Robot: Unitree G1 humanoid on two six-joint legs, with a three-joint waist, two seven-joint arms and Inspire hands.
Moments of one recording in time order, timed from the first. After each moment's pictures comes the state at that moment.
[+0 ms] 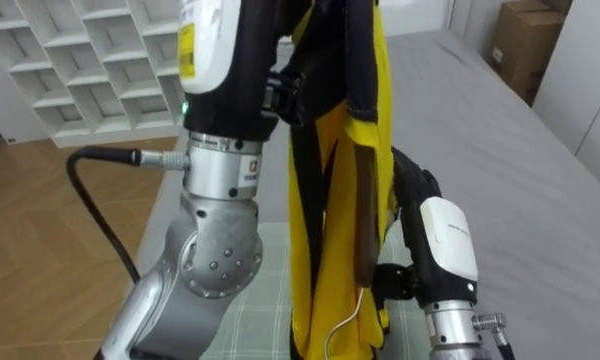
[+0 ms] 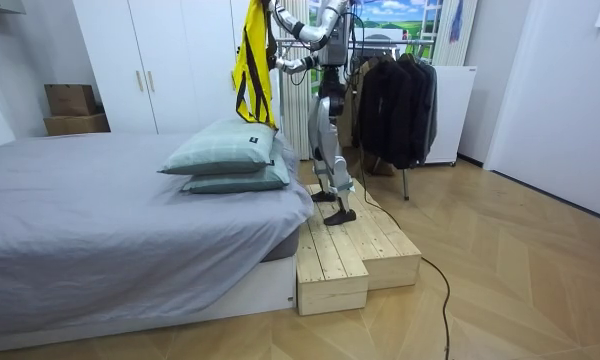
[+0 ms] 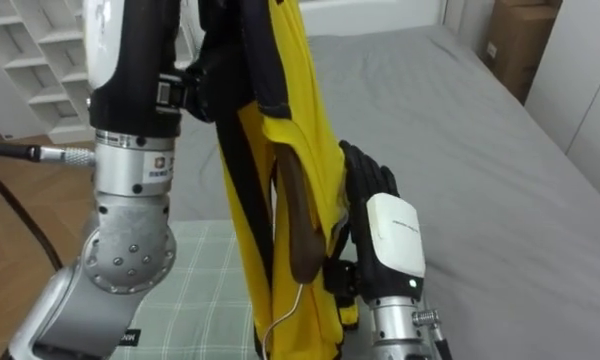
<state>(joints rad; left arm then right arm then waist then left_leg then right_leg) -0.49 0.23 -0.36 -0.22 0.55 -0.10 0.49 -0.12 -0.23 0.41 0.31 -0.57 -0.15 -0.66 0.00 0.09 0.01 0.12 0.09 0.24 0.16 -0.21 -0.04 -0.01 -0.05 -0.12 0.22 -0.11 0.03</state>
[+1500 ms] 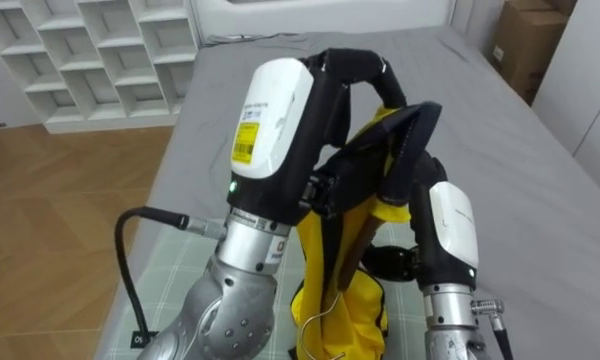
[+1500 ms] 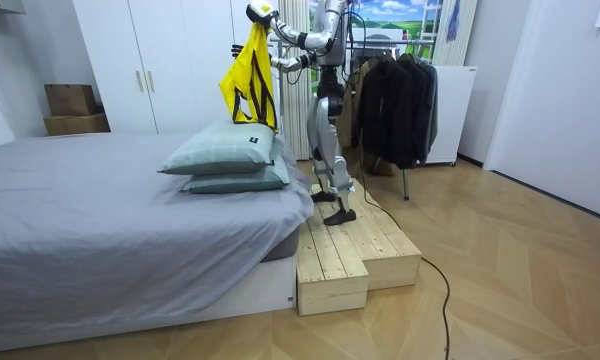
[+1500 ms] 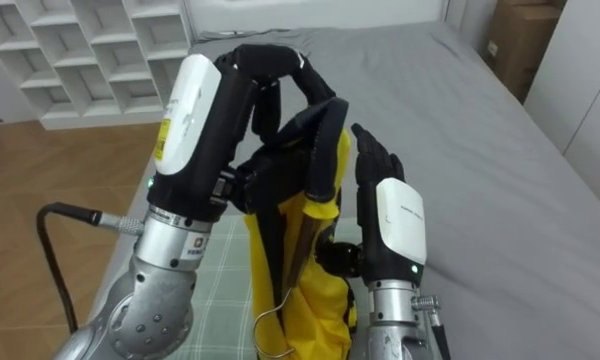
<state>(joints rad) -0.31 0.27 -0.48 -0.21 0.56 -0.13 0.44 -0.17 -0.22 0.41 0.34 -0.51 -0.15 -0.70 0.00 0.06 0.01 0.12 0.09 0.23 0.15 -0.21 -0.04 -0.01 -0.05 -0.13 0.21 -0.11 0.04</state>
